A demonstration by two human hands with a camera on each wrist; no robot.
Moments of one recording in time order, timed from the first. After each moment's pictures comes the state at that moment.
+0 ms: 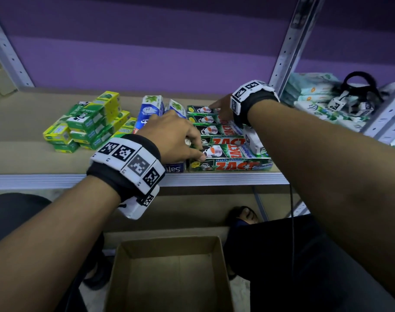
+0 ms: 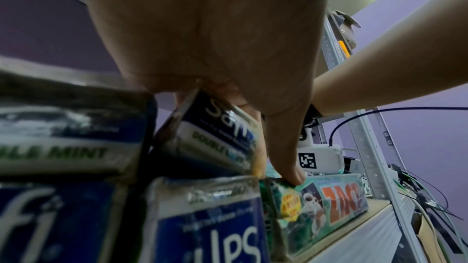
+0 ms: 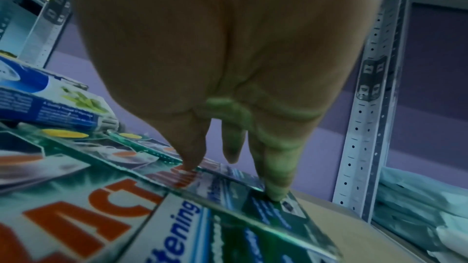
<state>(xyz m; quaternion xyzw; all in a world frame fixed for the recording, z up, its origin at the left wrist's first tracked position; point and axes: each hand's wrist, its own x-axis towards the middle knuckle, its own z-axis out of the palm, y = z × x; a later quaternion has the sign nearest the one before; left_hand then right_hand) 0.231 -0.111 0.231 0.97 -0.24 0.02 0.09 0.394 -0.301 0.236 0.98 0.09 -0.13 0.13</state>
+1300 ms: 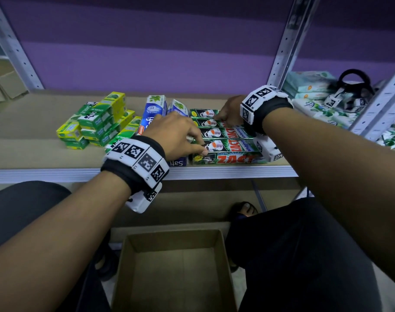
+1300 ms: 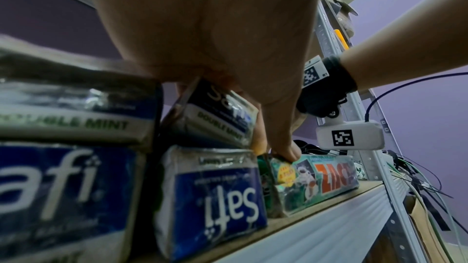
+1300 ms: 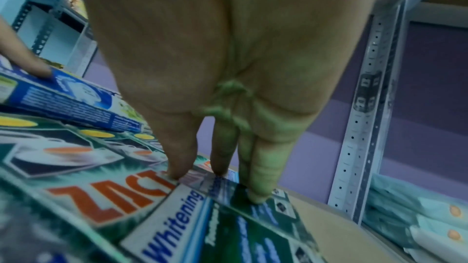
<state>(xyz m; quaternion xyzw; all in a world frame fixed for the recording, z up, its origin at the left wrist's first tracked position) 0.224 -0.112 0.226 0.96 -0.24 0.04 0.10 0.317 -0.308 0.255 0.97 0.16 -0.13 0.13</state>
